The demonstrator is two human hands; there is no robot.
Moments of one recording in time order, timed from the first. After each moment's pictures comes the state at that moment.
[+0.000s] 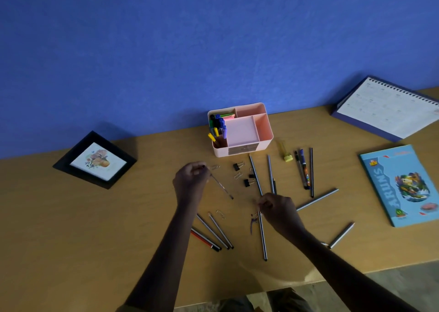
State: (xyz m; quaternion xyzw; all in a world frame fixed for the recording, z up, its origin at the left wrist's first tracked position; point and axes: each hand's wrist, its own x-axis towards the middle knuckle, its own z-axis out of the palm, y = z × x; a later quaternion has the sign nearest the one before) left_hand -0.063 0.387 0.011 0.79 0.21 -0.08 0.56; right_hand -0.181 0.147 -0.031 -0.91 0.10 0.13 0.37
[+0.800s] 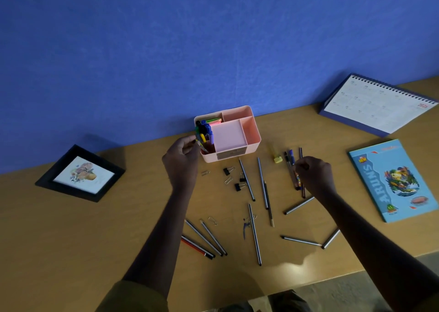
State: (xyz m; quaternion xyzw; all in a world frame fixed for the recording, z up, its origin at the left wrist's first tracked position) left_hand 0.001 0.350 0.035 0.85 0.06 0.11 0.51; right_hand -0.115 0.015 -0.017 -0.90 0.27 0.02 0.33
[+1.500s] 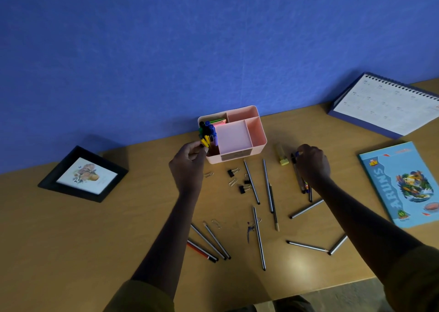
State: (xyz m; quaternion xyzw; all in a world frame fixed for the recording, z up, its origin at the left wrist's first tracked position) left_hand 0.002 0.348 0.011 0.86 0.08 0.08 0.49; right_hand -0.055 0.014 -0.035 -0.92 0.31 0.10 0.21
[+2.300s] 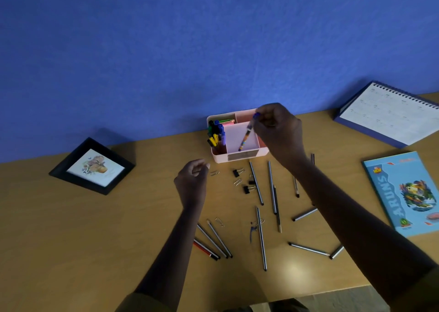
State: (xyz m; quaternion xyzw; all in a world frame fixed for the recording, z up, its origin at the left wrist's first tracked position) left_hand -0.041 0.367 -0.008 0.85 0.17 0.02 0.50; right_hand -0.001 0.125 0.085 -0.85 0.07 -0.16 0.49
